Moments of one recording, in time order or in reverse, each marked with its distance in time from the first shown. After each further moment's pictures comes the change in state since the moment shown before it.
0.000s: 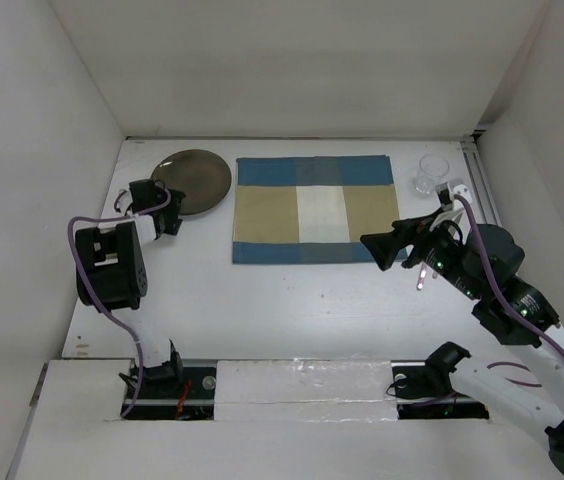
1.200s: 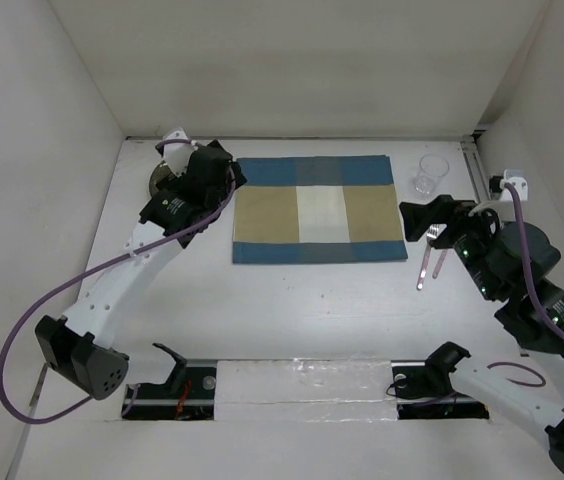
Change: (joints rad) left arm -0.687 -0.521 0.444 -0.841 -0.690 0.359; right arm 0.001 0.021 0.187 -0.094 0.414 -0.008
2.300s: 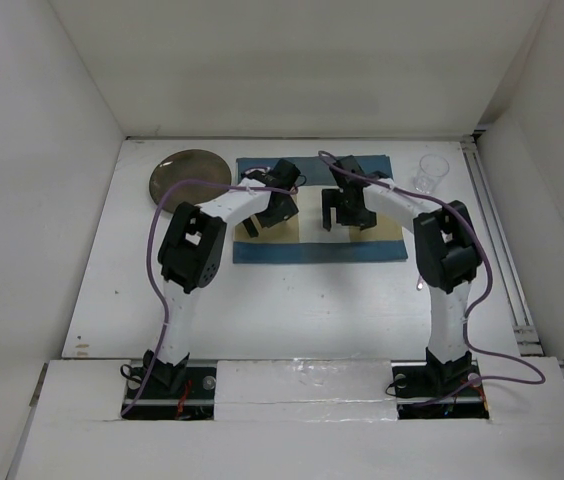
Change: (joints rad) left arm -0.027 0.890 0.320 -0.074 0.291 -0.169; right arm -0.189 1.378 0.369 -0.103 -0.219 0.049
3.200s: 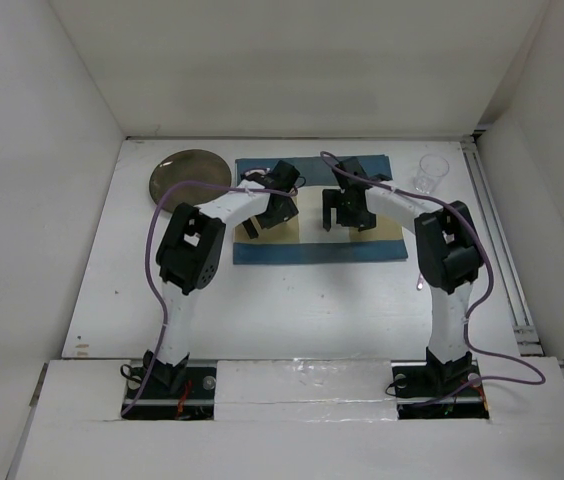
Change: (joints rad) left arm -0.001 -0.019 -0.042 0.037 0.005 0.005; right arm -0.013 -0.010 -0.037 0.055 -0.027 0.006
